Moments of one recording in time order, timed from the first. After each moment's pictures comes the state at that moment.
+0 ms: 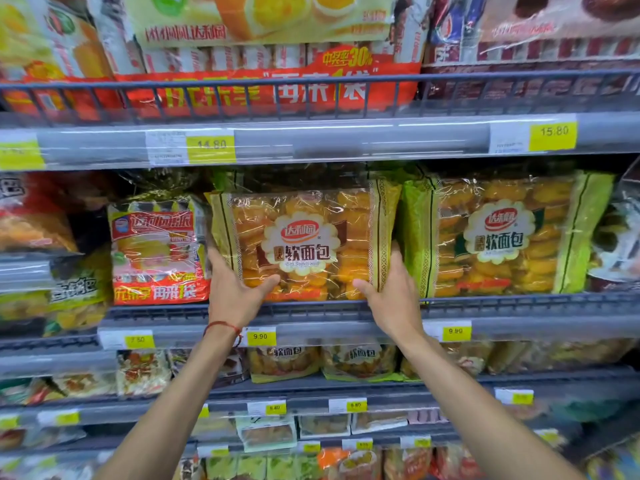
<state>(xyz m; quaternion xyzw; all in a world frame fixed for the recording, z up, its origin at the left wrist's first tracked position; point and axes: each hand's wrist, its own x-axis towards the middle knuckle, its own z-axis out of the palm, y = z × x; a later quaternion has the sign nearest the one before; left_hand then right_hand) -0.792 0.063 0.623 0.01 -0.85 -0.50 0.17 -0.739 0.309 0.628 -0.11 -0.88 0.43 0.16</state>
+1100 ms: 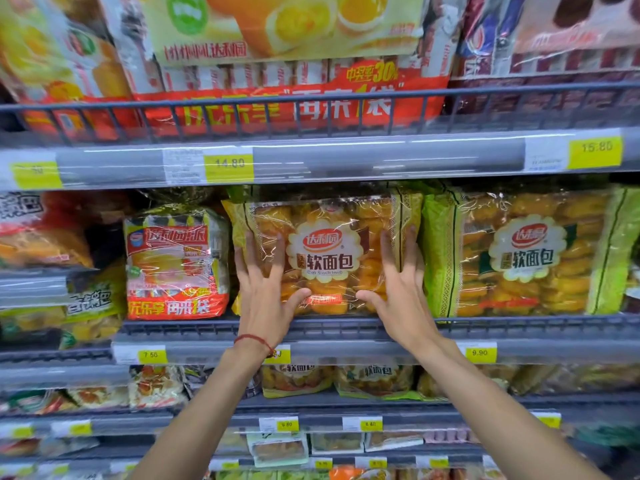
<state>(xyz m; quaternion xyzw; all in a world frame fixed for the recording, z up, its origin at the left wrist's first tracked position) -0.803 0.083 0.618 -0.09 -0.93 -0.25 0.26 -0.766 0.309 0.628 0.02 -0.94 0.26 0.23</state>
